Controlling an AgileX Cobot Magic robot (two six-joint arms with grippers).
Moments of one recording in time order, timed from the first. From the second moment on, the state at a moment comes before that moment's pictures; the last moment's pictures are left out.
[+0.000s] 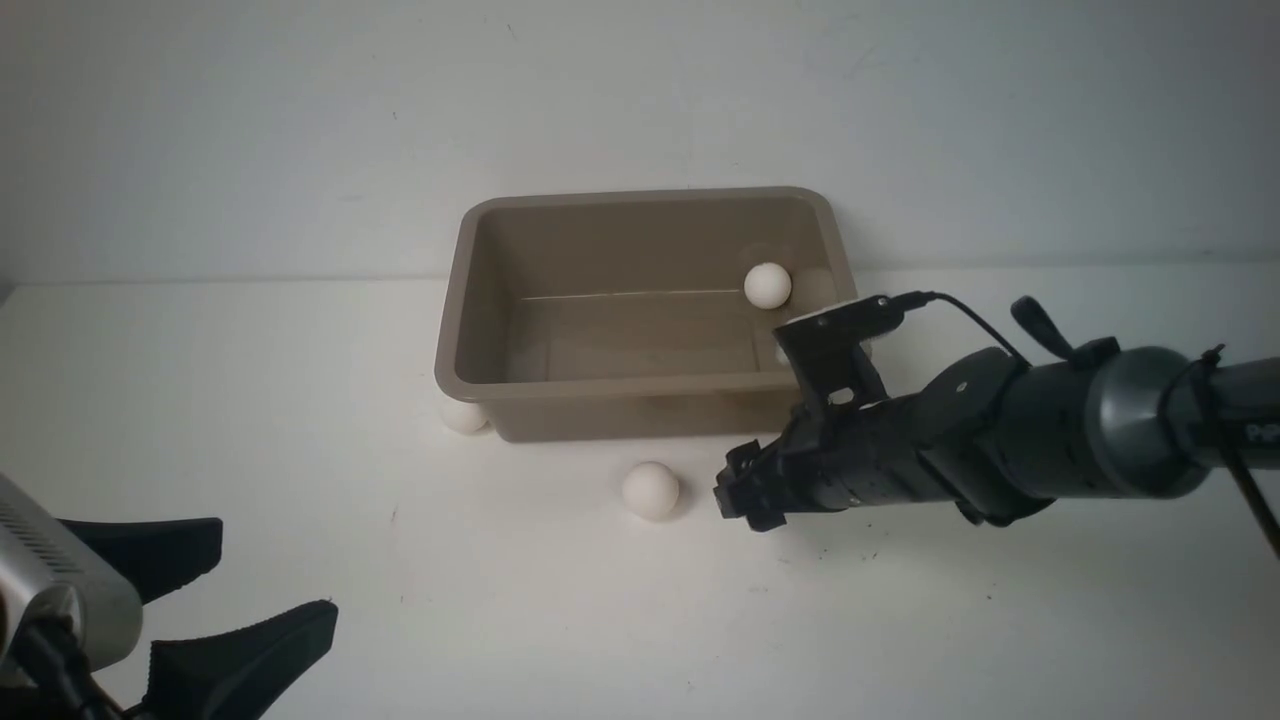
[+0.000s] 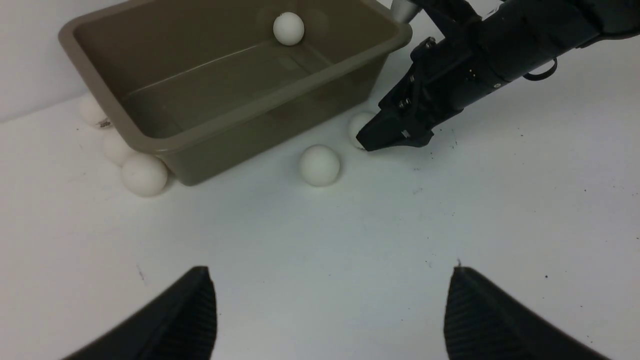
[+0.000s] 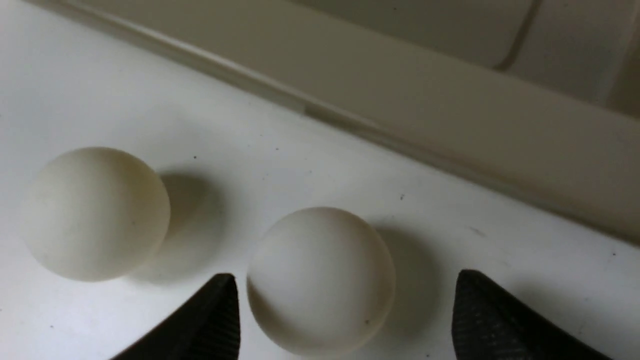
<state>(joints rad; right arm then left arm) 0.51 1.97 -1.07 1.15 0.15 -1.07 0.06 0.56 -0.49 -0.91 0.79 0.98</state>
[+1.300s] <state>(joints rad) 0.51 1.65 -0.90 1.01 0.37 -1.07 0.06 0.56 -0.49 -0.91 0.79 1.02</state>
